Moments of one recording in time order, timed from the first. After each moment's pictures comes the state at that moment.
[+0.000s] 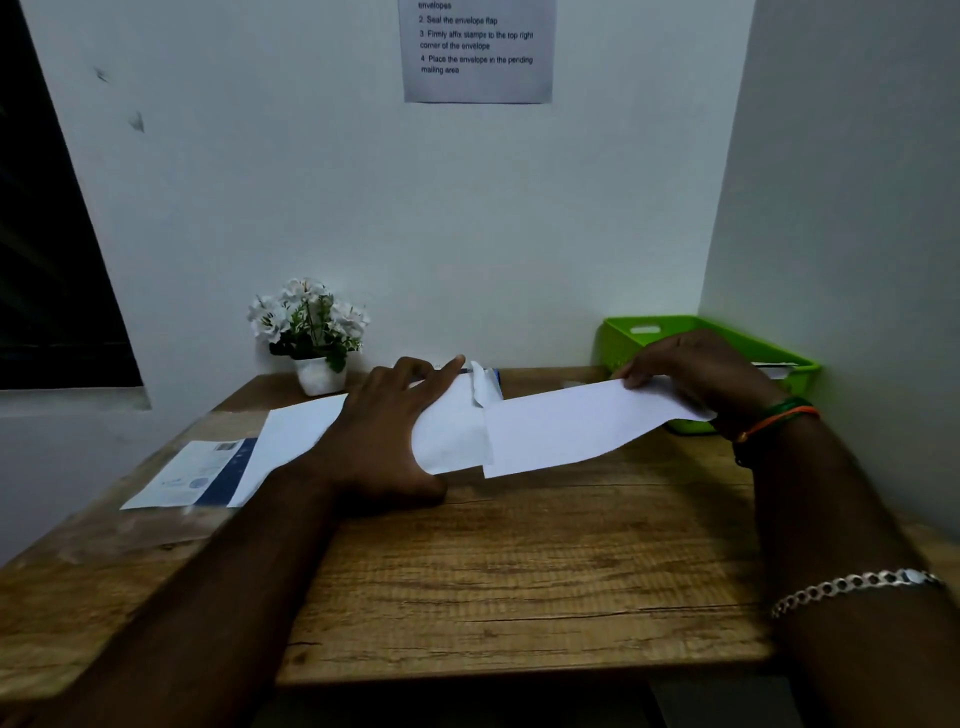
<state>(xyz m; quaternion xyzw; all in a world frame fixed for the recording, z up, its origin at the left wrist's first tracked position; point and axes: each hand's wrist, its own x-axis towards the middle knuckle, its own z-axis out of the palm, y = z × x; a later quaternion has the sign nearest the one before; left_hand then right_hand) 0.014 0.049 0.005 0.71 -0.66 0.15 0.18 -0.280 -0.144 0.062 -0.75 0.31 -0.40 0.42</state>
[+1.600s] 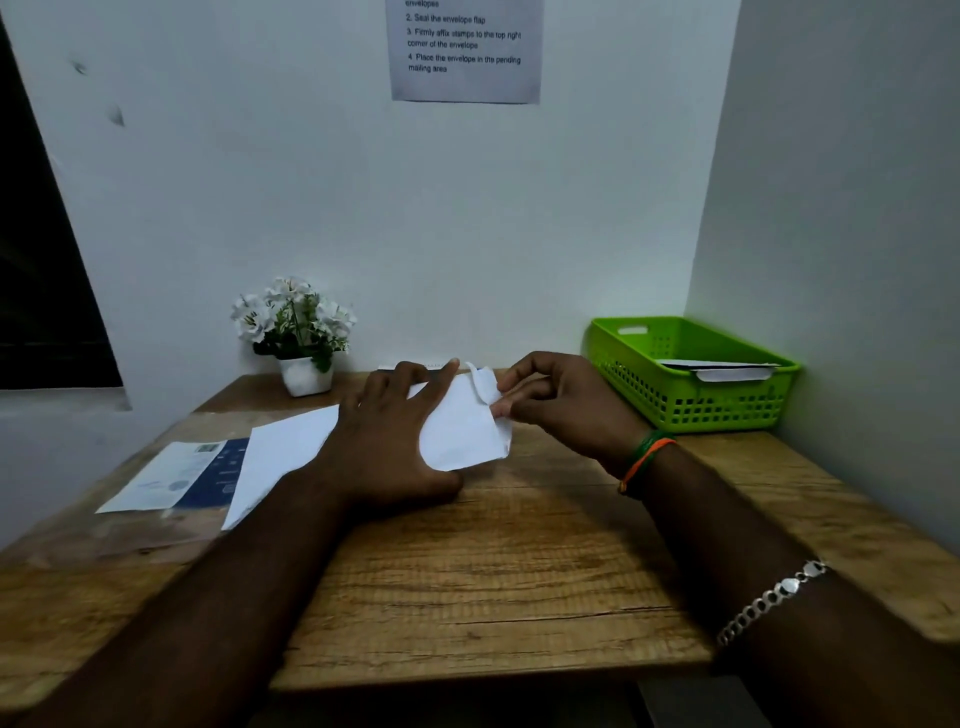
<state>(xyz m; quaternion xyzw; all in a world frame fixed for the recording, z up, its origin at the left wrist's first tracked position) -0.003 0.036 -0.007 0.73 -0.63 0.17 0.19 -0.210 -0.080 0.031 -0.80 0.20 -0.35 0.44</state>
